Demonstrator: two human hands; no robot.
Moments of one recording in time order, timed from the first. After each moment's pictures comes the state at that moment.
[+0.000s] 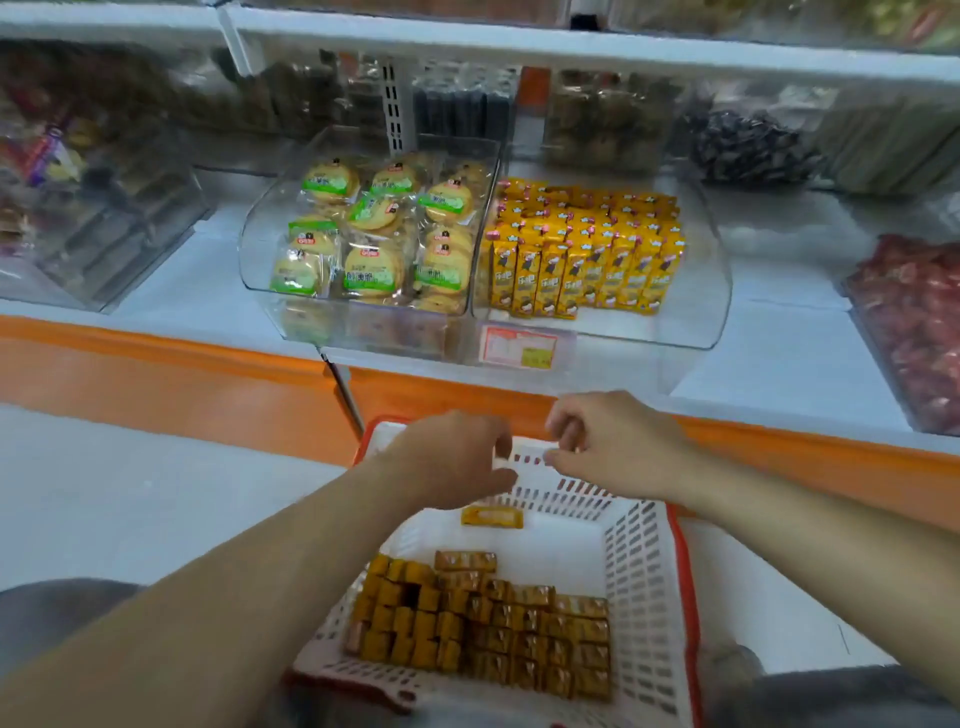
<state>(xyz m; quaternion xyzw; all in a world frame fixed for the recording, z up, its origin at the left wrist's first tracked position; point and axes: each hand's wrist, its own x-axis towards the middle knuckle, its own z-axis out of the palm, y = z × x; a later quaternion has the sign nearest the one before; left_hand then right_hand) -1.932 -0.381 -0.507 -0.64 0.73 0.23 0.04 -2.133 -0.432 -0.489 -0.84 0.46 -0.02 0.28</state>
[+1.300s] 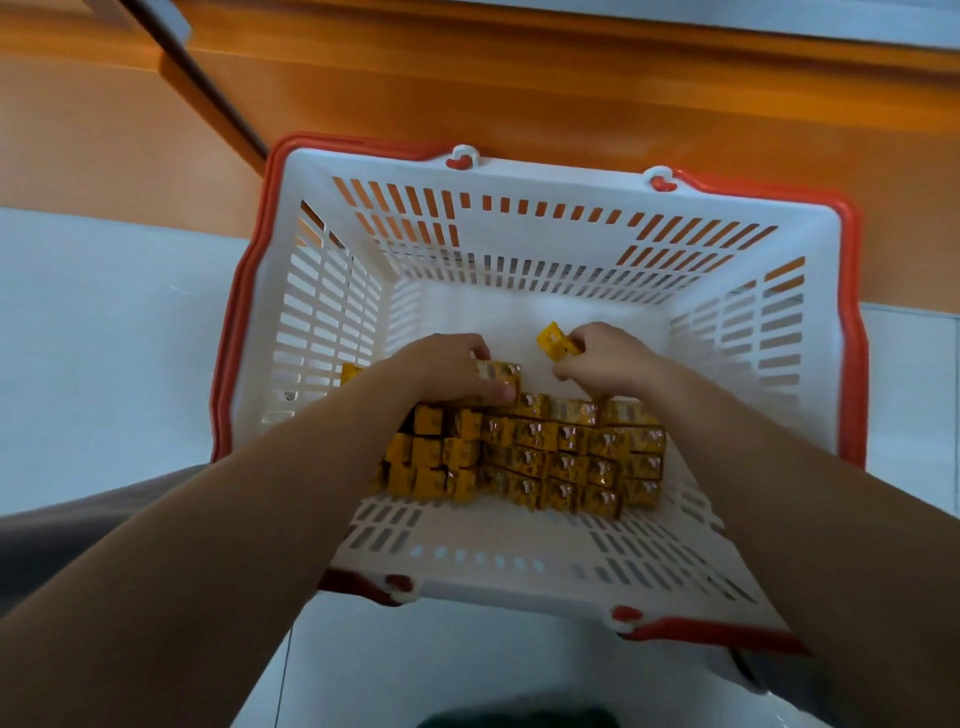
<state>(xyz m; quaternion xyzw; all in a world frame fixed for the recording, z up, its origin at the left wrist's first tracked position) -1.902 -0.376 -0.846 -0.64 0.58 0.48 0.13 -2.130 -0.427 -0.831 -0.66 0.57 0.17 0.47</state>
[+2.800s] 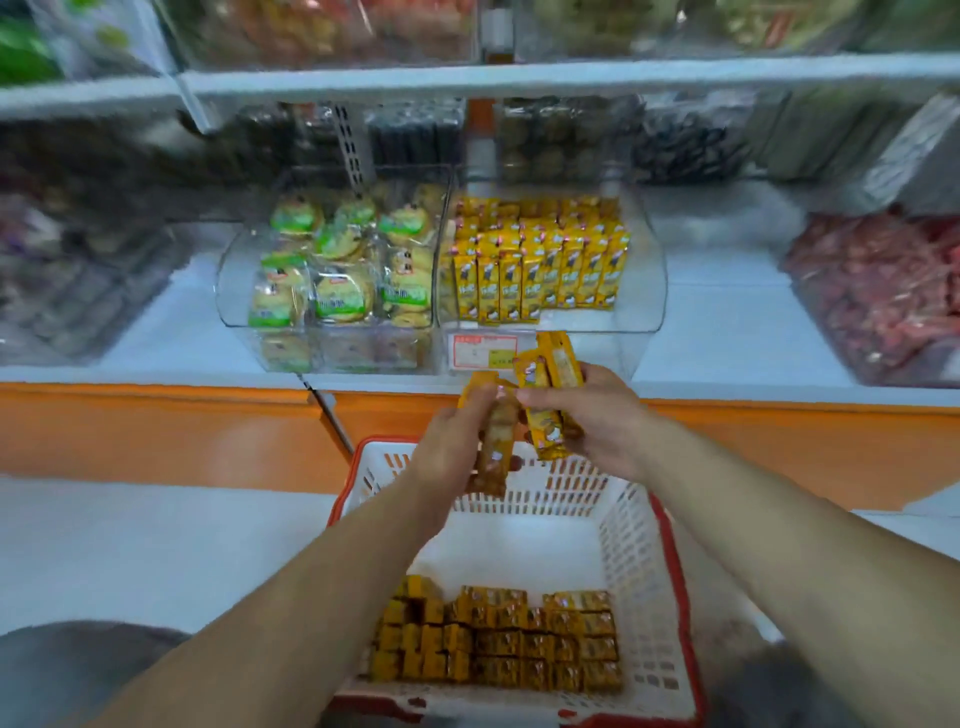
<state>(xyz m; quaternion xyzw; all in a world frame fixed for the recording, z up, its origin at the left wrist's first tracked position) -1.968 -0.369 -0.514 -0.61 0.32 0.58 -0.44 -2.123 -0.418 -0.480 -0.42 0.49 -0.32 0.69</state>
